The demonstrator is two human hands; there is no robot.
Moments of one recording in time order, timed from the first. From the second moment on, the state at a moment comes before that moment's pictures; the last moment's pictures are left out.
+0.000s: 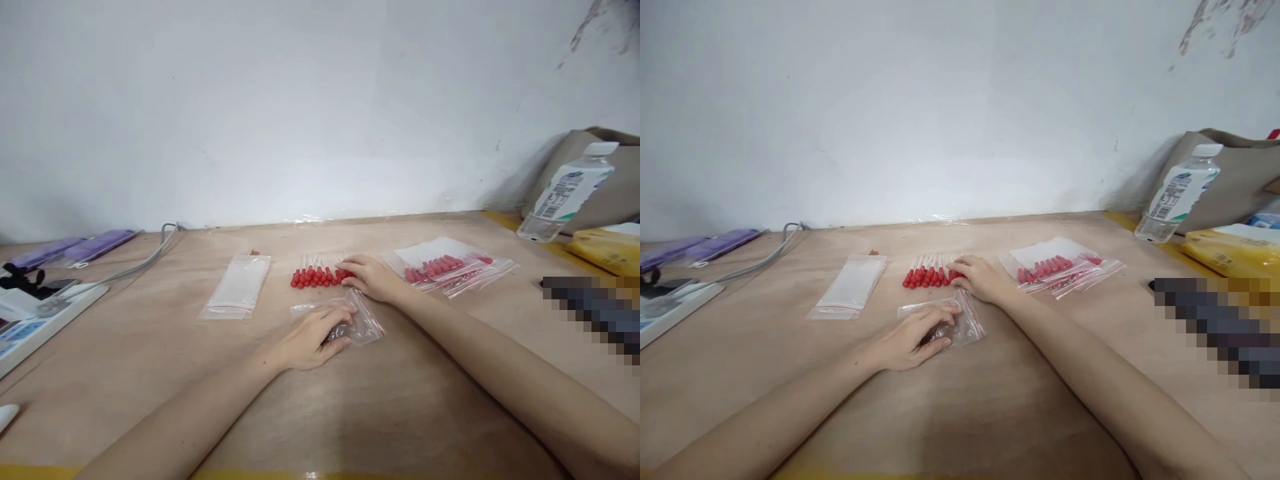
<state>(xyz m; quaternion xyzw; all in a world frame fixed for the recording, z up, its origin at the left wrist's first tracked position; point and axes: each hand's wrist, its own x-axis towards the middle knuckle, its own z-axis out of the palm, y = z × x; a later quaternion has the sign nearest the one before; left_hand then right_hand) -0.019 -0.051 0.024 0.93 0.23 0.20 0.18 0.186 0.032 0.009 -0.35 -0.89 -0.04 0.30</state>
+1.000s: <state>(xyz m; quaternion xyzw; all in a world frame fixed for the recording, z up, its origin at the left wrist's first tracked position) -0.026 -0.053 0.029 0.95 0.24 0.15 0.16 0.252 -0.050 0.016 -0.45 -0.84 -0.11 0.29</state>
